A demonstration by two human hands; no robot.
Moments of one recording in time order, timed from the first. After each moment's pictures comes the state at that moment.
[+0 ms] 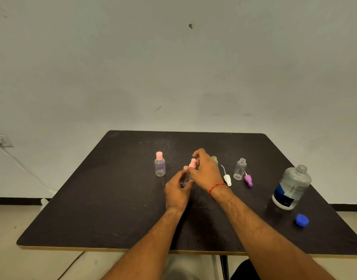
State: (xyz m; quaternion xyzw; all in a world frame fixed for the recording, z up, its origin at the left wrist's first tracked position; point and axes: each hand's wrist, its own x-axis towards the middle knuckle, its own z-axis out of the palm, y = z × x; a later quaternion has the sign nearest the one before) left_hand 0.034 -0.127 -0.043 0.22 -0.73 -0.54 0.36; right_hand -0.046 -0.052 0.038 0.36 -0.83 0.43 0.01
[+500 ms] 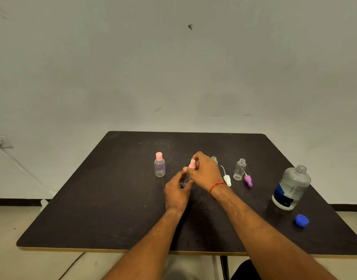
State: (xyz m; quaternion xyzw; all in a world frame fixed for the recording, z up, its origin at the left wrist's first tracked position) left_hand 0.034 -0.127 -0.044 0.22 -0.73 -0.54 0.36; right_hand -0.047 -0.051 0.041 0.35 -0.85 0.40 0.00
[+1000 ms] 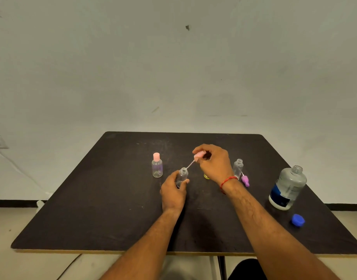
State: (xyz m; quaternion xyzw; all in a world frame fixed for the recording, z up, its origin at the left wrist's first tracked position) left_hand 0.026 -0.133 -0.053 0.29 -0.74 -0.48 0.37; right_hand -0.057 -0.027 0.074 0.36 -0.79 0.49 0.06
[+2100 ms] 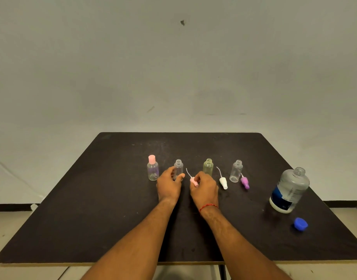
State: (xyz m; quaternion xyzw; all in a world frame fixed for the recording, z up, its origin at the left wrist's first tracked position) left_hand -0.010 -0.166 -0.051 0.32 -0.76 -0.45 0.33; right_hand -0.054 -0.051 -0.036 0.22 -0.87 0.44 0.09
